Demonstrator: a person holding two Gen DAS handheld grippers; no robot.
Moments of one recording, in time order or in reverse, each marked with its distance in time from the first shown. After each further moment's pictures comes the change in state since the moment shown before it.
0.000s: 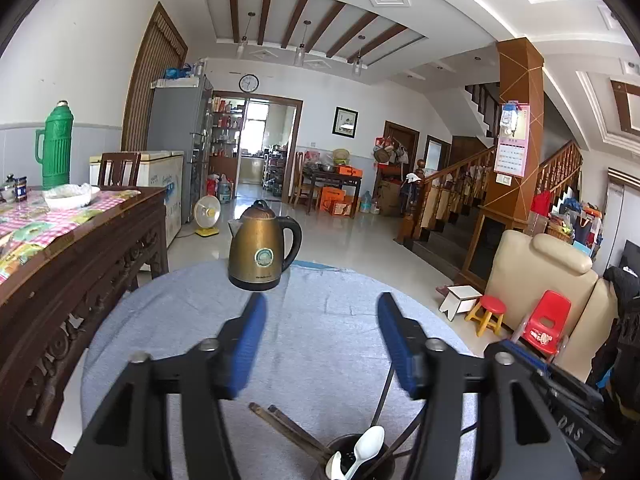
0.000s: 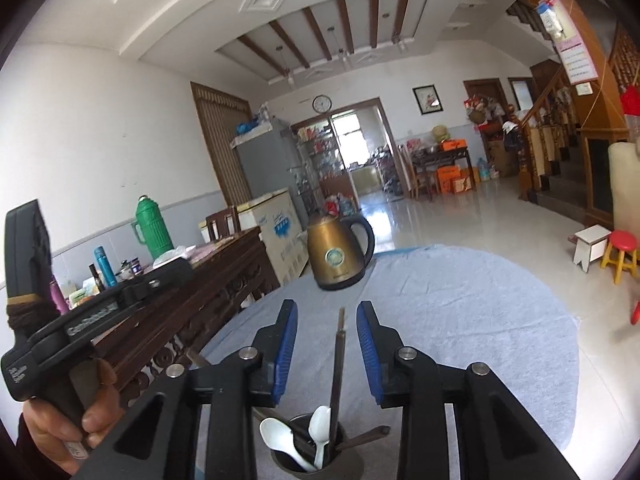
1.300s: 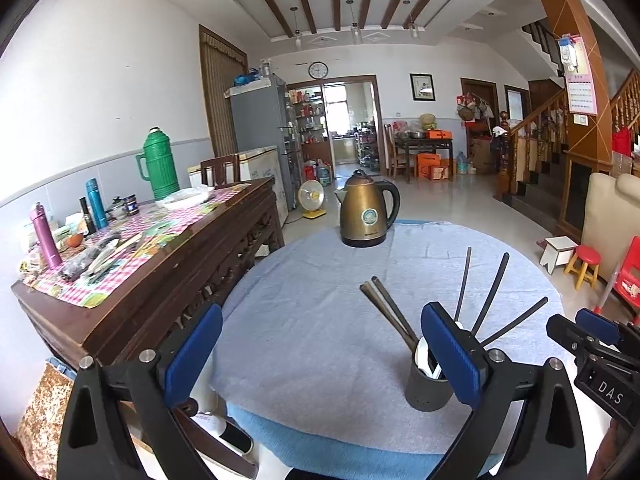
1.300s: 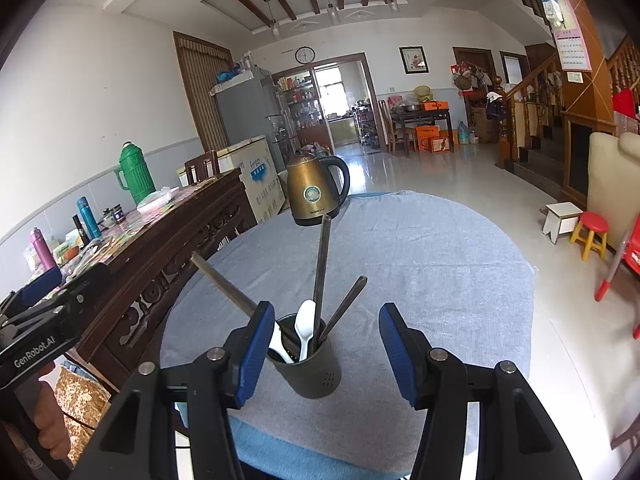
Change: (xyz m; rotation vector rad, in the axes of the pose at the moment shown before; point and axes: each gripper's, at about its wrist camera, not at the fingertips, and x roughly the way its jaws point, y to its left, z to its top) left arm -0.103 -0.027 -0.042 0.132 0.091 0.443; right arm -0.064 0.019 -0.035 -0.038 0.210 -0.108
